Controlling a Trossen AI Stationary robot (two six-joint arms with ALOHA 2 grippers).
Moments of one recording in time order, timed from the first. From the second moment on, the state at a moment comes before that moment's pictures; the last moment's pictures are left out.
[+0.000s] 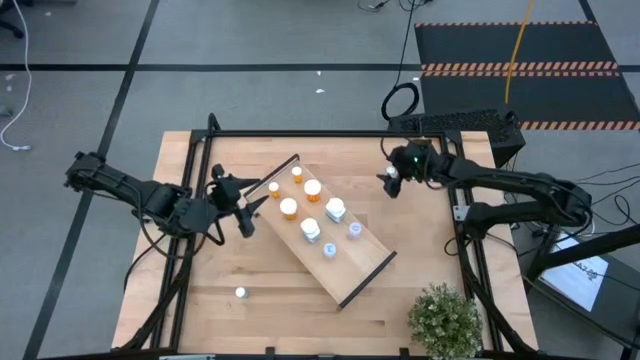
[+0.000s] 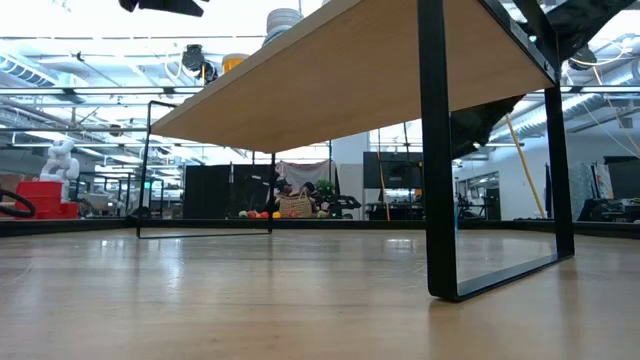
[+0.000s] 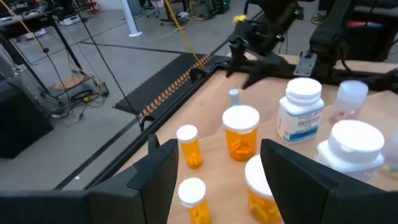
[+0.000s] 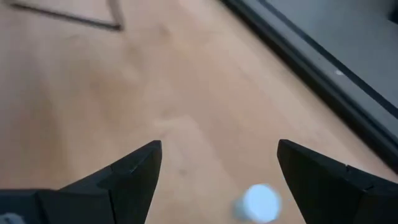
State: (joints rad) left arm -0.40 0.96 0.92 -0.45 -0.89 -0.27; right arm -0.52 1.10 0.57 -0.17 0.02 0.00
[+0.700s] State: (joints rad) left arm -0.39 0.96 0.92 -0.44 -0.89 -0.26; right arm -0.58 1.19 0.57 -0.19 -0.03 -0.21
